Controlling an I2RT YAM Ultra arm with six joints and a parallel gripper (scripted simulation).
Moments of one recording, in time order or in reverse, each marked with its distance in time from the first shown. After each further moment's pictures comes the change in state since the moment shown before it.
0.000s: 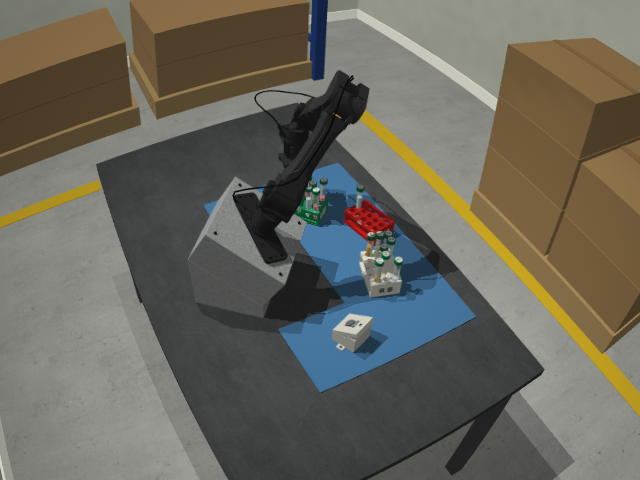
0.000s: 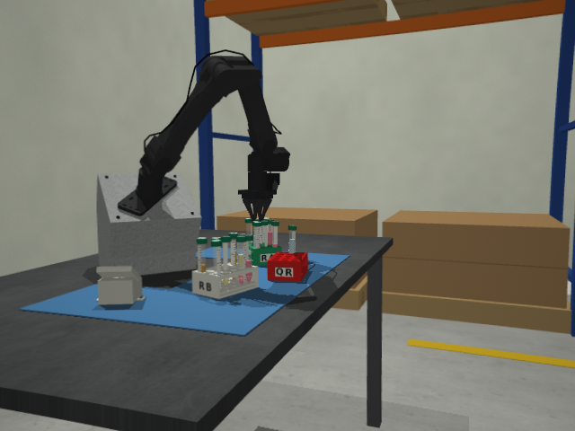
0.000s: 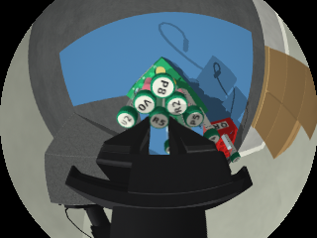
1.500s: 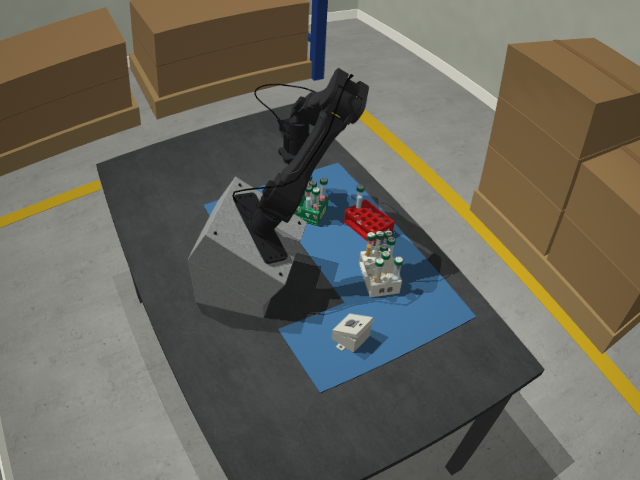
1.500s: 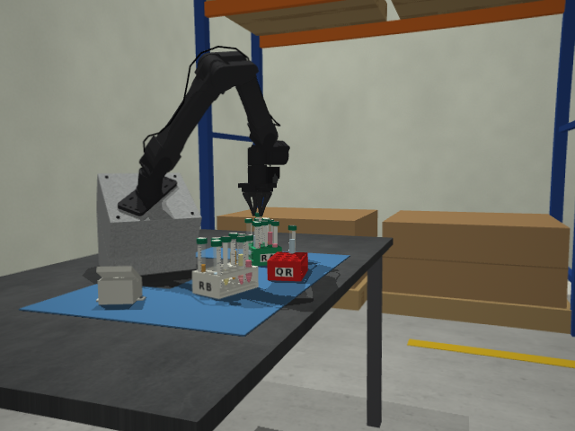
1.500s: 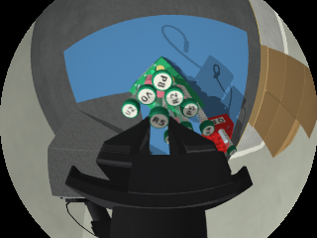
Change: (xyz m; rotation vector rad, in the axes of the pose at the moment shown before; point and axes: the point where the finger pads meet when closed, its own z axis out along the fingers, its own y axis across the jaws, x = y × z) arm 0.000 0.000 -0.020 0.002 0.002 -0.002
